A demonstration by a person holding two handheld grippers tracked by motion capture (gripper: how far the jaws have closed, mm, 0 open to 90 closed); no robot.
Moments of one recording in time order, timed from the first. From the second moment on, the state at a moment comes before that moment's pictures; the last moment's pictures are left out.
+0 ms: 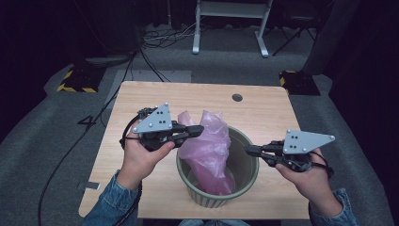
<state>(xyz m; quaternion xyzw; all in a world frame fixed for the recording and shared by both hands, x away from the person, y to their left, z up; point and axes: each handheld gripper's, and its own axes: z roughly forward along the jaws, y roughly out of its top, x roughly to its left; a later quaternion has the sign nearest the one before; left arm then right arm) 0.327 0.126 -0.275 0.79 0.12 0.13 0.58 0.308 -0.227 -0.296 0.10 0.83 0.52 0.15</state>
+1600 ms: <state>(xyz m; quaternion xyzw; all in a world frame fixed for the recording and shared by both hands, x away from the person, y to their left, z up) 0.322 0.135 -0.280 0.80 0.14 0.14 0.57 0.307 -0.230 -0.296 0.11 0.84 0.52 0.14</state>
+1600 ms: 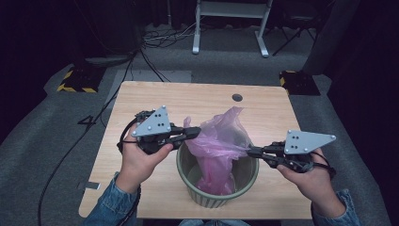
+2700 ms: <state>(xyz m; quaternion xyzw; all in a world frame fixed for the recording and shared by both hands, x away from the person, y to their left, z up) 0.312 0.232 -0.315 0.77 0.26 0.19 0.55 0.289 -0.327 -0.324 0.22 0.83 0.50 0.13</state>
